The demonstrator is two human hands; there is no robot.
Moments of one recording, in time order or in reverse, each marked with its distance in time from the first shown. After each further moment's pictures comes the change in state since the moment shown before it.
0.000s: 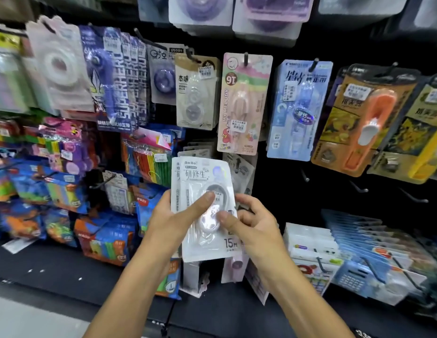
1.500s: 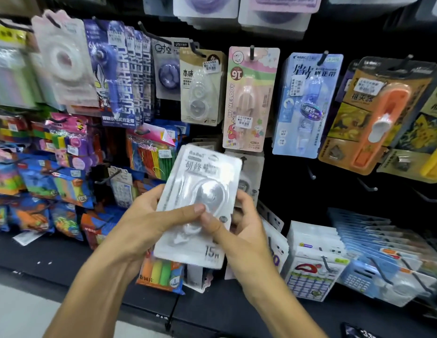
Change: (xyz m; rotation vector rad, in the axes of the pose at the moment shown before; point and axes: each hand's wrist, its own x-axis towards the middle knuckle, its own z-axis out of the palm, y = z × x) left_hand -0.016 0.031 -0.035 0.071 -0.238 -0.067; right_hand -0.013 0.007 0.027 0.089 -0.088 -0.054
